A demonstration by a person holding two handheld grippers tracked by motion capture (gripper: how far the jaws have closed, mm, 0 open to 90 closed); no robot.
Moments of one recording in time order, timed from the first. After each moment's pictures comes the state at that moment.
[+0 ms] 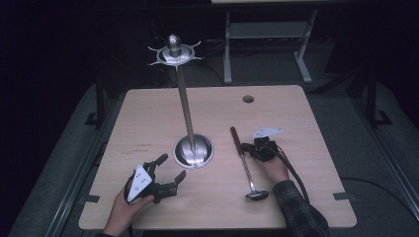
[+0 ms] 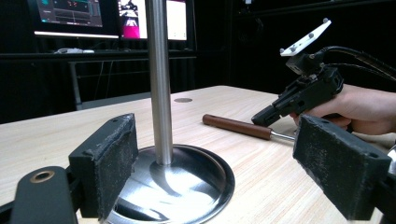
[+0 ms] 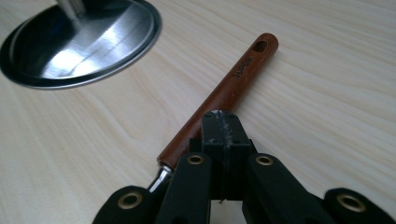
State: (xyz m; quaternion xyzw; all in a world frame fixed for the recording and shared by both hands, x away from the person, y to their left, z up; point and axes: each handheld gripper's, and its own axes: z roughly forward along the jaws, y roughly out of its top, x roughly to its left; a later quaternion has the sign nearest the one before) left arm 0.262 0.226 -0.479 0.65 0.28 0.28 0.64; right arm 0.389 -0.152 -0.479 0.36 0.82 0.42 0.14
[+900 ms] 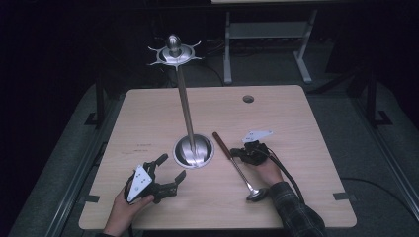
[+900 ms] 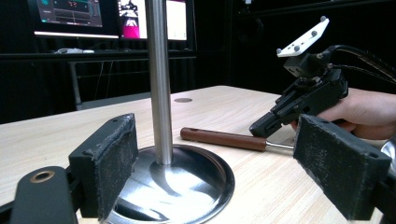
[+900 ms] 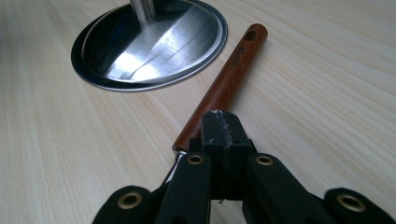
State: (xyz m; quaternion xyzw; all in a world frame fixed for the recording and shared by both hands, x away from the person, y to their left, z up) left arm 0.262 0.226 -0.479 0.65 0.28 0.28 0.64; right arm 0.381 -0.128 -0.478 0.31 0.84 0.44 0.10
